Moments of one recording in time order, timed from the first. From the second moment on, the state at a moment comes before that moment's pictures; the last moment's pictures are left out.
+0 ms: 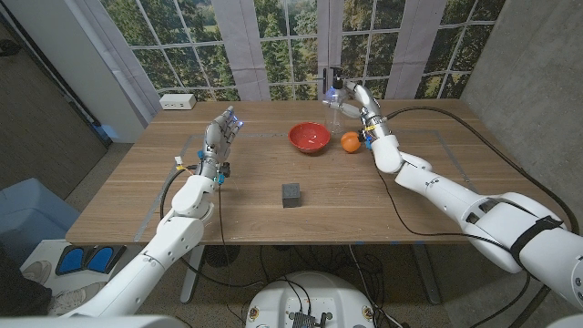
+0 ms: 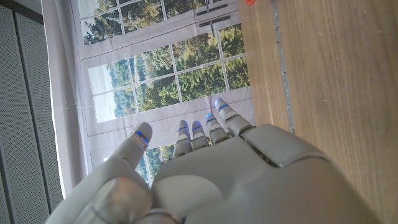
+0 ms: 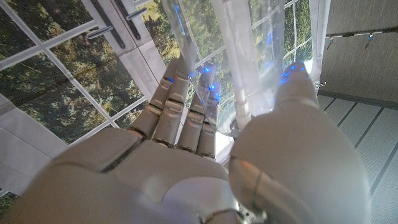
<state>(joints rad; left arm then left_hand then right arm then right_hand) 1.04 0.51 0.28 -1.56 -0.65 -0.40 0.12 0.06 0.09 0.75 0.05 0.19 0.13 -0.02 0.18 0.17 0.04 -0.05 0.20 0.17 0.06 -0.04 0.18 0.17 0.16 -0.04 0.20 0.17 -0.40 -0.39 -0.74 -0.85 -0.30 0.64 -0.62 0.96 -0.08 0.16 -0.13 0.27 0.68 0.04 0.57 0.27 0.88 -0.07 0.41 0.57 0.95 0.00 0.52 0.88 0.51 -0.05 0.83 0.27</state>
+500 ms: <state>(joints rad) 1.02 0.51 0.28 -1.53 -0.66 -0.40 0.10 0.06 0.09 0.75 0.05 0.19 0.13 -0.02 0.18 0.17 0.04 -0.05 0.20 0.17 0.07 -0.04 0.18 0.17 0.16 -0.04 0.20 0.17 -0.43 -0.46 -0.75 -1.04 -0.36 0.47 -0.54 0.96 -0.08 0.15 -0.13 0.27 0.68 0.04 0.57 0.27 0.88 -0.07 0.40 0.57 0.95 0.00 0.51 0.89 0.50 -0.05 0.84 0.27</state>
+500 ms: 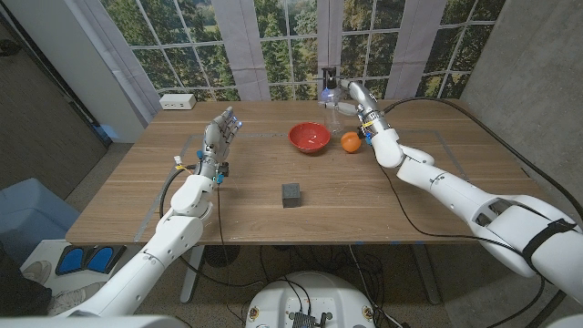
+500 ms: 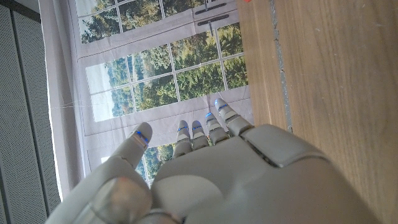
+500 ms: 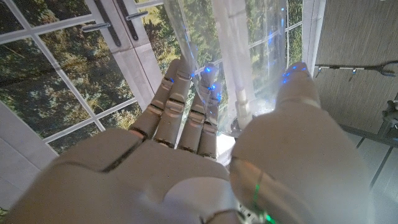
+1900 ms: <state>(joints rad) 0.95 0.51 0.29 -1.46 -0.63 -0.42 0.07 0.06 0.09 0.76 0.04 0.19 0.13 -0.02 0.18 0.17 0.04 -0.05 0.20 0.17 0.07 -0.04 0.18 0.17 0.16 -0.04 0.20 0.17 -0.47 -0.60 -0.75 -1.46 -0.51 0.04 -0.24 0.96 -0.08 0.15 -0.12 0.29 0.68 0.03 0.57 0.28 0.89 -0.07 0.38 0.58 0.96 -0.01 0.48 0.91 0.47 -0.04 0.87 0.25</state>
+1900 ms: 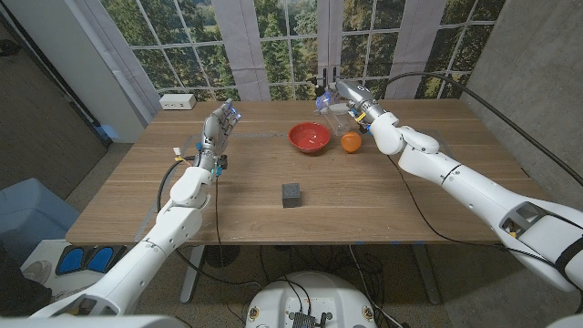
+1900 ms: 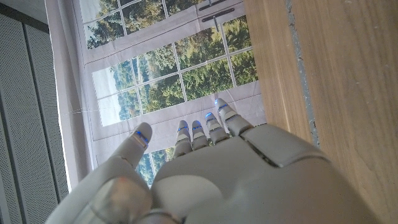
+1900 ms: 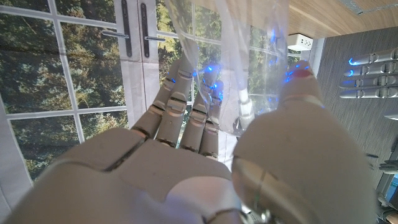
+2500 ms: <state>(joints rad) 0.90 0.52 0.29 -1.41 -0.66 -0.37 0.05 0.06 0.09 0.75 0.02 0.19 0.13 -0.02 0.18 0.17 0.04 -0.05 0.19 0.17 0.07 -0.04 0.18 0.17 0.16 -0.04 0.20 0.17 -0.47 -0.61 -0.76 -1.48 -0.53 0.02 -0.22 0.96 -0.08 0.14 -0.12 0.29 0.68 0.03 0.57 0.28 0.89 -0.07 0.38 0.59 0.96 -0.01 0.47 0.92 0.47 -0.05 0.89 0.24</state>
